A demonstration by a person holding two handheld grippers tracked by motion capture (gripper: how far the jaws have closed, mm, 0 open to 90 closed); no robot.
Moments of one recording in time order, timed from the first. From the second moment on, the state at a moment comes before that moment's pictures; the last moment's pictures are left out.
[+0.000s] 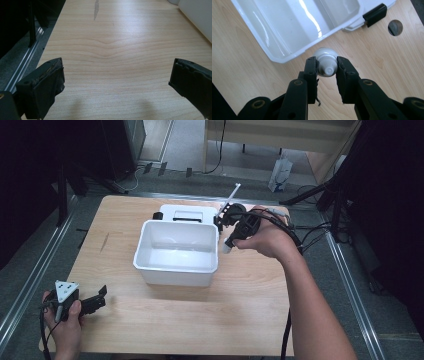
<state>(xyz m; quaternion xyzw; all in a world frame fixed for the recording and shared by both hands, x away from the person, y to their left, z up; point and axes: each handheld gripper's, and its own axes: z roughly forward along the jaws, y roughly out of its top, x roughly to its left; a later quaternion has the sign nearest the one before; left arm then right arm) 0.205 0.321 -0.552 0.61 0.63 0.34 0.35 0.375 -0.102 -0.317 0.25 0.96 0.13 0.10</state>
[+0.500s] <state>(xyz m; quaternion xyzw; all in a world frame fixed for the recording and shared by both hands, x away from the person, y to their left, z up) 0.205 0.322 -0.552 0.61 0.63 0.33 0.35 0.378 -0.067 -0.322 0.21 0.96 0.13 0.09</state>
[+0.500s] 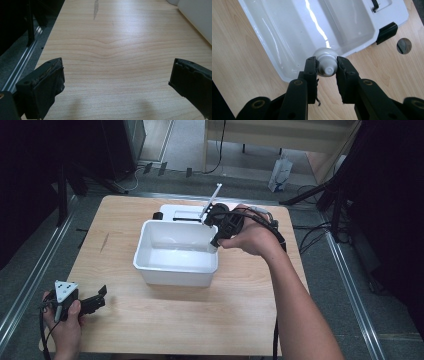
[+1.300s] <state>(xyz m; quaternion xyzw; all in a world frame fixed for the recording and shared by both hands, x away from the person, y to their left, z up) 0.205 0.323 -0.552 0.61 0.63 0.33 0.36 0.389 -0.055 -0.376 0.17 0.97 0.11 0.08</state>
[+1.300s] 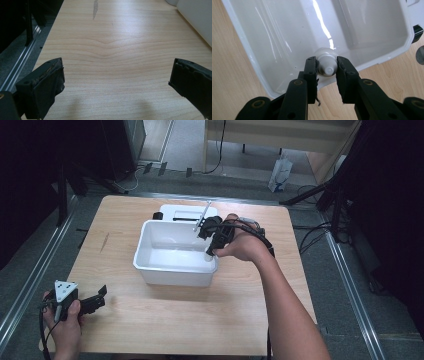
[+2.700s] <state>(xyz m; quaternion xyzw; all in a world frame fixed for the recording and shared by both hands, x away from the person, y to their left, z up) 0.206 0.324 -0.552 0.61 0.63 0.32 0.36 0.400 -0.036 -0.439 0.09 0.99 0.04 0.07</state>
